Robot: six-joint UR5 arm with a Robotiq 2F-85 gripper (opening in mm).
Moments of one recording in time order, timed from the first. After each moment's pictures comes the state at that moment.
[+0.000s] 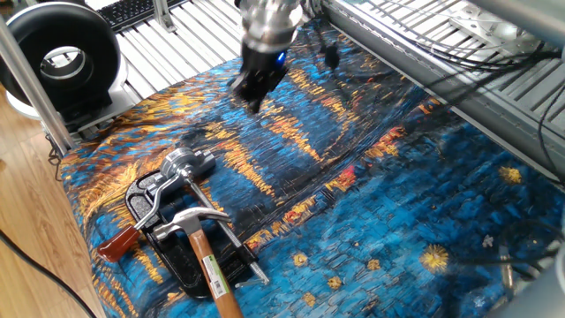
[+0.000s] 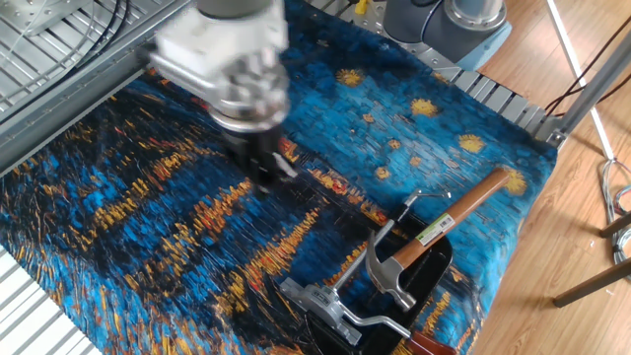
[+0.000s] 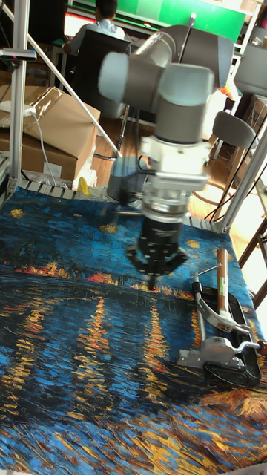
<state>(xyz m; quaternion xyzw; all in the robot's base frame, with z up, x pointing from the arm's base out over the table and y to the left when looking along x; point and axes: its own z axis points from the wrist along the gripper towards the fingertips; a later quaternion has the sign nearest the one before) 0.581 0.051 0.158 -0.03 1.00 0.06 0.06</state>
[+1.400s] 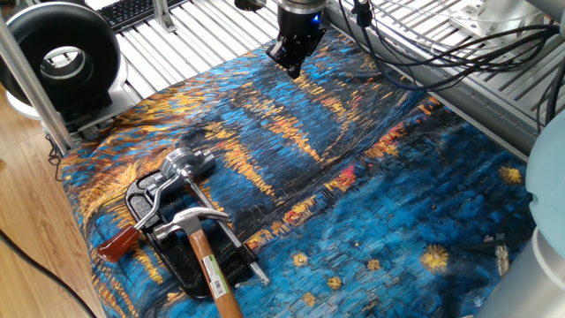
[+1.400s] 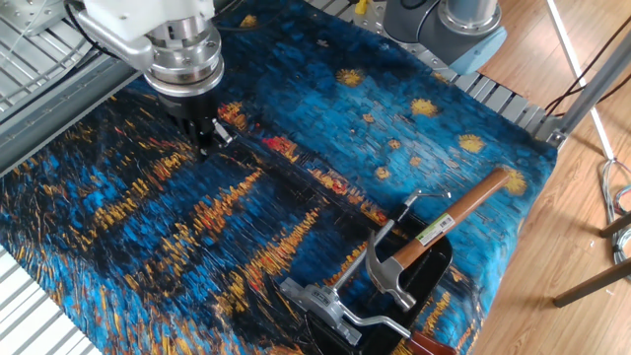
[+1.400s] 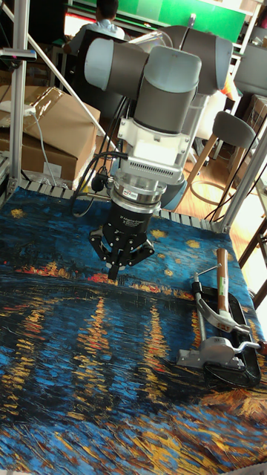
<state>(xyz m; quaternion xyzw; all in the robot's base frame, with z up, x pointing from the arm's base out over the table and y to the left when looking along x) 0.581 -0.022 0.171 0.00 1.00 -0.01 0.05</state>
